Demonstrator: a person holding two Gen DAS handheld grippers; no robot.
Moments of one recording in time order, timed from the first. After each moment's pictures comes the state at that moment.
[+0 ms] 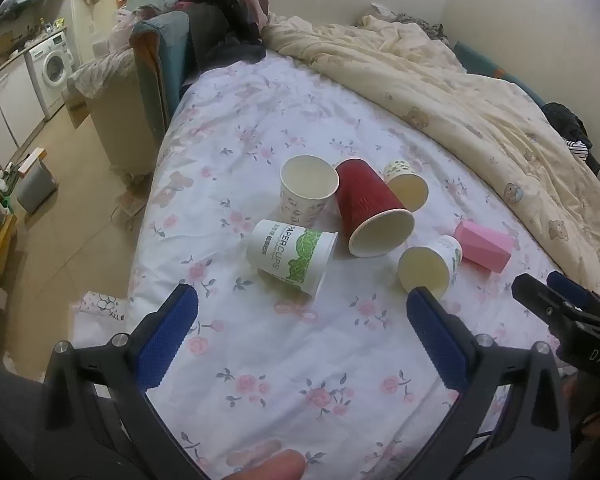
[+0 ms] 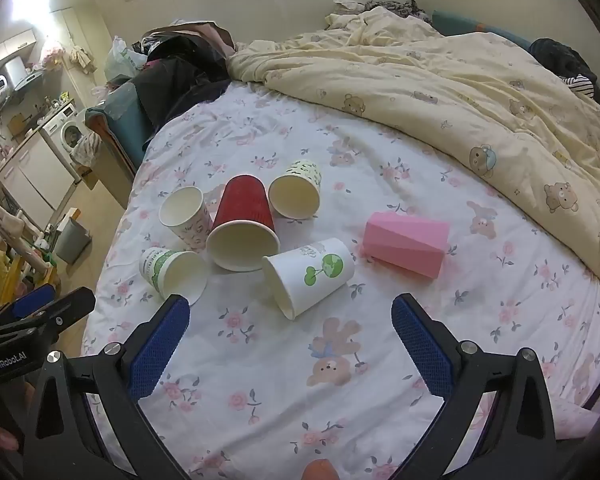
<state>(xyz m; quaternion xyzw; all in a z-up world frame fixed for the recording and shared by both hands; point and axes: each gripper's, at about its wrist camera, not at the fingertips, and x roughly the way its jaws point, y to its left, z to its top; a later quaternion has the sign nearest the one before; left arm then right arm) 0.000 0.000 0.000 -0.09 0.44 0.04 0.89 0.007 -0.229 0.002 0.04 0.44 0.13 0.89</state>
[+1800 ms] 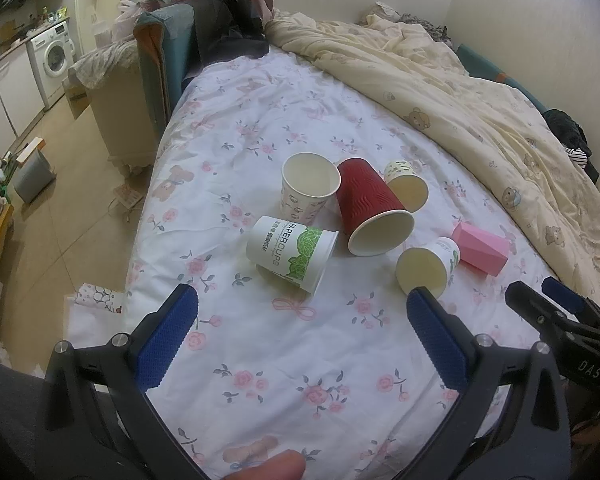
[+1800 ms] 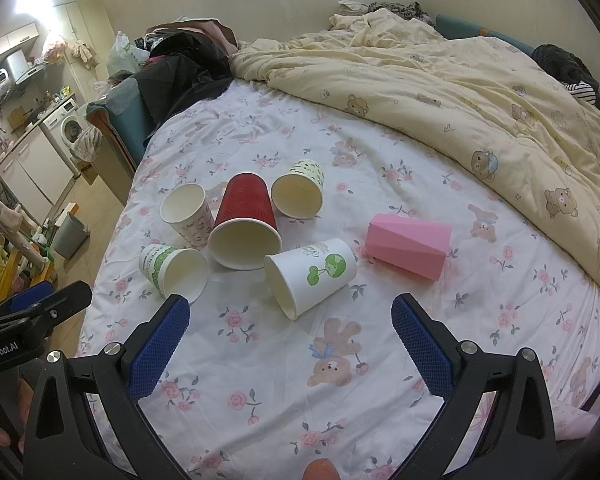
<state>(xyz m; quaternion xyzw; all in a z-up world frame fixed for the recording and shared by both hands) -0.003 0.003 -0.003 -0.10 0.45 0.04 0.89 0.006 -0.223 0.001 0.04 0.44 0.13 0.89</state>
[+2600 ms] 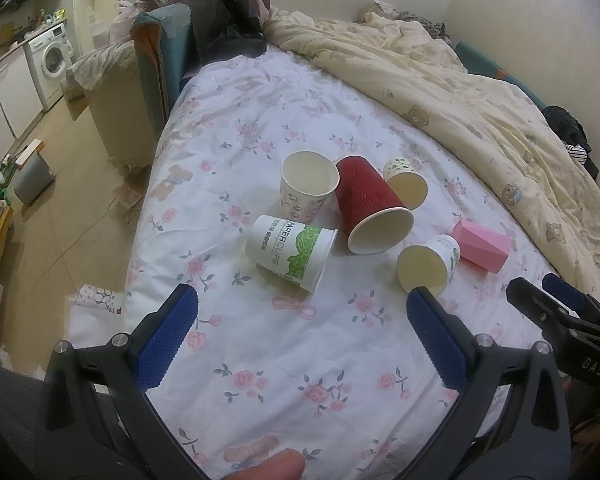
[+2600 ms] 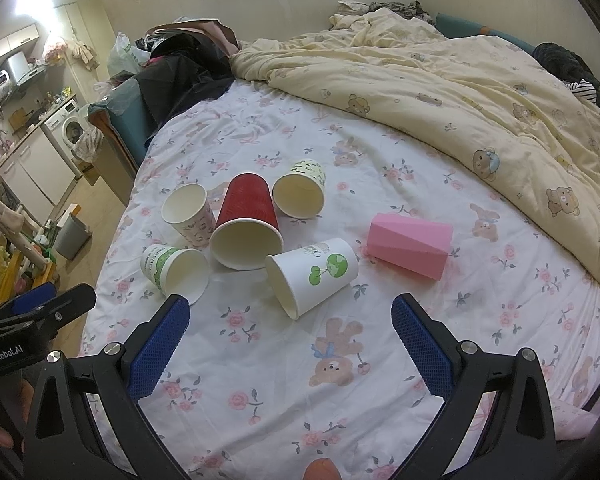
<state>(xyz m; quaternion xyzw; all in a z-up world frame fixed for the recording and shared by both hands) -0.002 0.005 -0.002 -0.10 0.45 0.04 0.88 0.007 -0.224 0.001 0.04 0.44 0.13 0.89</state>
